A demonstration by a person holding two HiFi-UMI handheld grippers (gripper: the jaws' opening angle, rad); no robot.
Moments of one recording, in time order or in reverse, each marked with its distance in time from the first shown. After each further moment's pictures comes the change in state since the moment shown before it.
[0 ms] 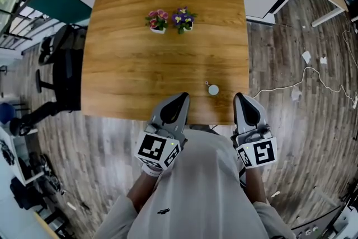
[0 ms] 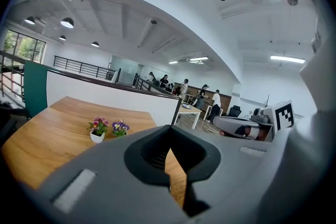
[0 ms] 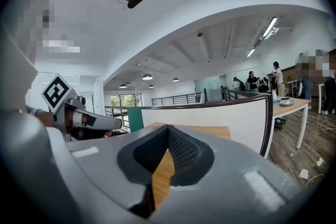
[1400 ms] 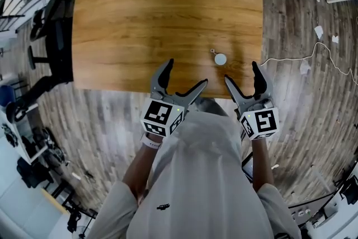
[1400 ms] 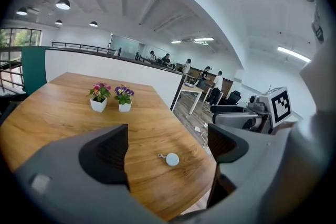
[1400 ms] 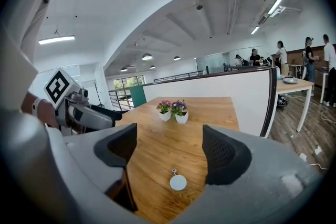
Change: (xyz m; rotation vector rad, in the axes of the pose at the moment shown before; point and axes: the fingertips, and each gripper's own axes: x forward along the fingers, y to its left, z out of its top) left arm 0.033 0.031 -0.111 -0.044 0.239 0.000; right arm 0.024 -0.018 -0.118 0.057 0.246 0.043
